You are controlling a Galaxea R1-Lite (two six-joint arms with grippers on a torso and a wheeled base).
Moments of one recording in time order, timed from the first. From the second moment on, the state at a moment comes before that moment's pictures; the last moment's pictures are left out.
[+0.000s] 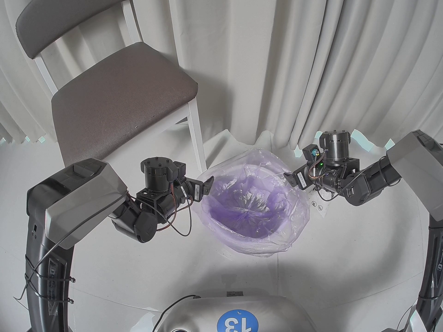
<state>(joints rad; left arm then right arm) -0.40 2.40 -1.21 -0.97 0.05 0.05 0.30 2.24 -1.27 -0.58 -0.13 -0.34</state>
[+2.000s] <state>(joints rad) -0.36 2.52 -1.29 -0.97 0.10 0.11 0.24 2.48 -1.44 -0.63 -0.13 -0.25</state>
